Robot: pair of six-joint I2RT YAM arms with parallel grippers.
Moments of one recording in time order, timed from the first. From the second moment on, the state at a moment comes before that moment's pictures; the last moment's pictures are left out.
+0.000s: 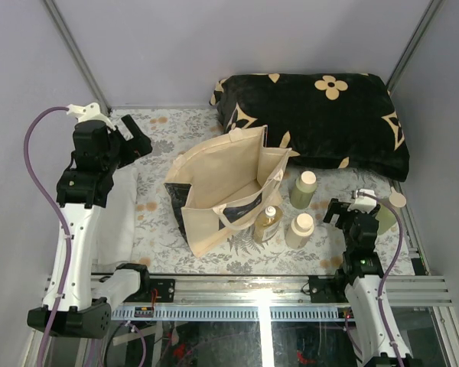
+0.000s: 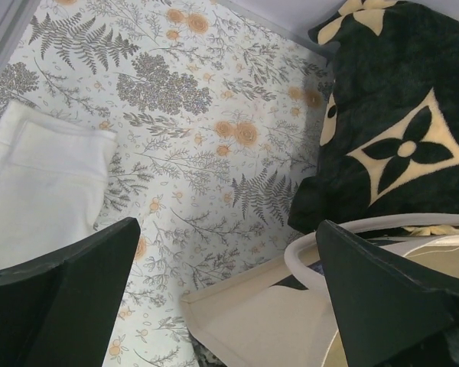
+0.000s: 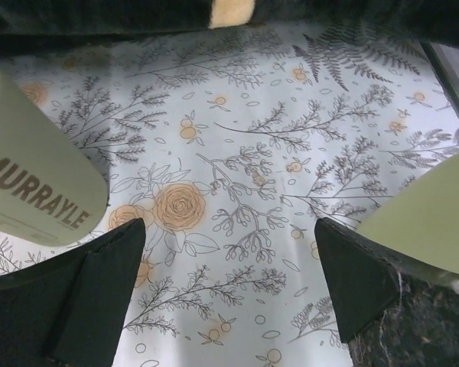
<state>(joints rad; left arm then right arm) -0.03 1.02 1.34 -0.76 -0.06 -0.44 -0.03 0.31 0.02 0.02 0.09 0.04</state>
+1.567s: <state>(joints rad) -0.32 1.25 1.43 -0.69 0.40 -0.15 -0.03 0.83 1.21 -0.62 0.01 0.19</state>
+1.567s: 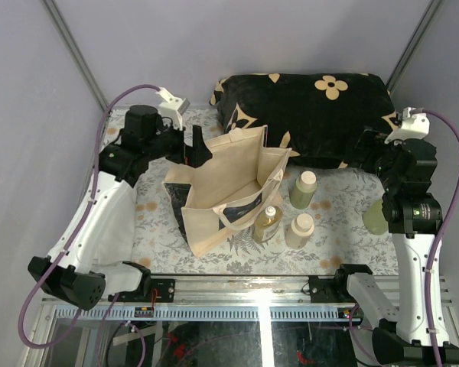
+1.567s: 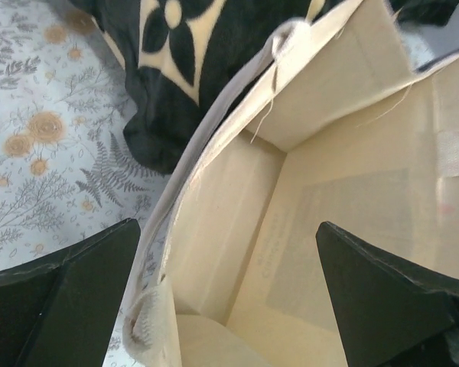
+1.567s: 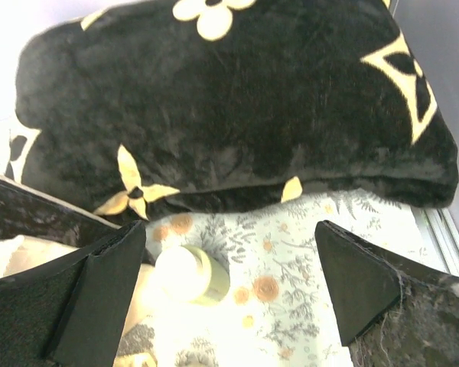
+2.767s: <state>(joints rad) -0.39 1.23 1.28 -0.71 -0.05 -0.11 -0.03 1.02 1.07 -0.74 -0.07 0.25</state>
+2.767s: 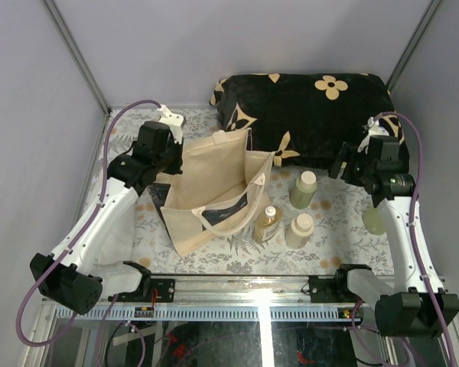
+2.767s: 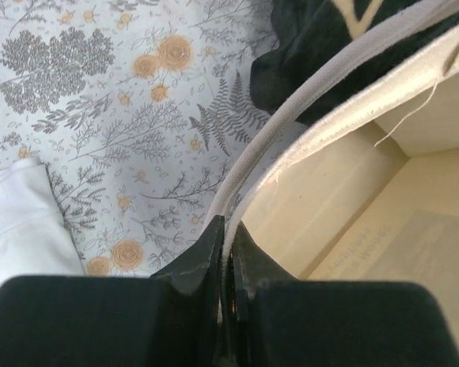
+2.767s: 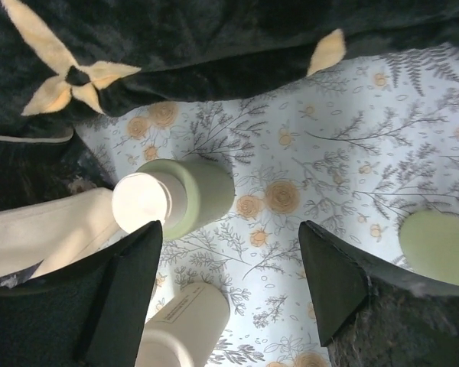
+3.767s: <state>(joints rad) -0.29 1.17 1.18 -0.70 -0.07 -0.14 0.34 1.43 1.16 -0.73 0.08 0.23</state>
